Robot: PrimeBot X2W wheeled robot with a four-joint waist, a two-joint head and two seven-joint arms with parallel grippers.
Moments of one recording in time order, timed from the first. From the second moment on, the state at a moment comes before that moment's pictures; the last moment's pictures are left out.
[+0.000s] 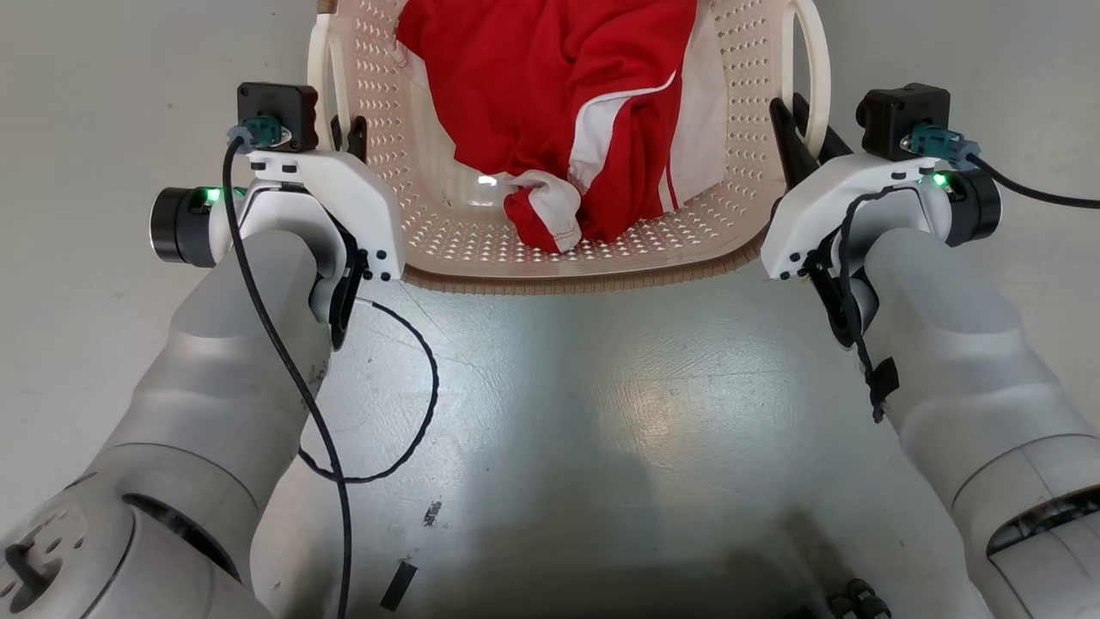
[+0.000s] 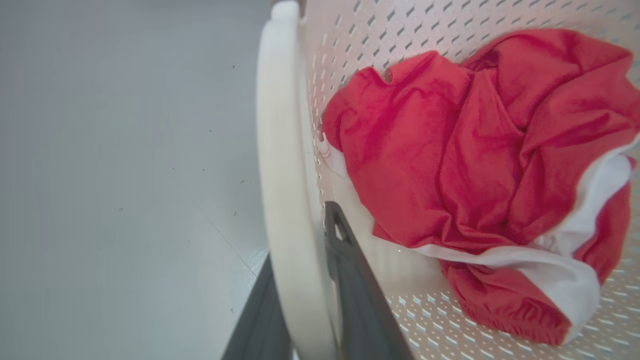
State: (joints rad) left arm -1.15 0.10 -0.97 1.29 -0.98 0.05 -0.24; right arm -1.09 -0.06 0.36 1.25 0.38 0.12 -0.25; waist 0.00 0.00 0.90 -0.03
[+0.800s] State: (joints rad) left arm -1.16 0.10 -0.99 1.29 -0.98 0.05 -0.23; right arm -1.09 -0.06 0.39 1.25 0.42 0.12 -0.25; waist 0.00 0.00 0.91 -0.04
